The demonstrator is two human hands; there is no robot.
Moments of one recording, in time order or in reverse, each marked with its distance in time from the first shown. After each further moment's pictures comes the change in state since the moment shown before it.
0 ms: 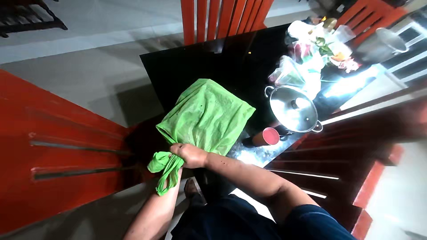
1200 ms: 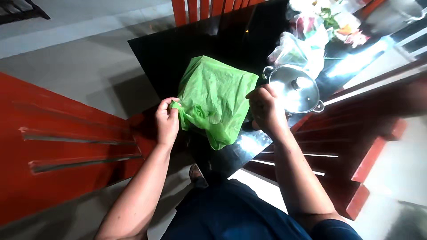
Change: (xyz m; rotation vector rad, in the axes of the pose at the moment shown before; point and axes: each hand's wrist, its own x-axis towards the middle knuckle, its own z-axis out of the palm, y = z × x) left_hand 0.102 0.047 0.012 -0.184 -0.087 0.511; right_hand -0.150 -0.044 -0.135 -0.499 0.866 0.311
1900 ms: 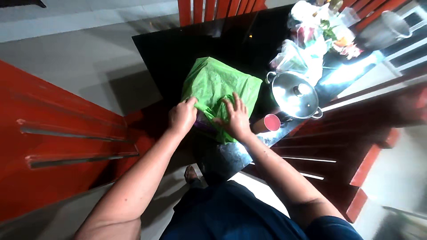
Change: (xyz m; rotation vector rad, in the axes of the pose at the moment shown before) left_hand 0.028 0.022 0.011 0.747 -0.362 -0.035; right_hand -0.011 0.011 0.114 -0.315 -0.270 0.185
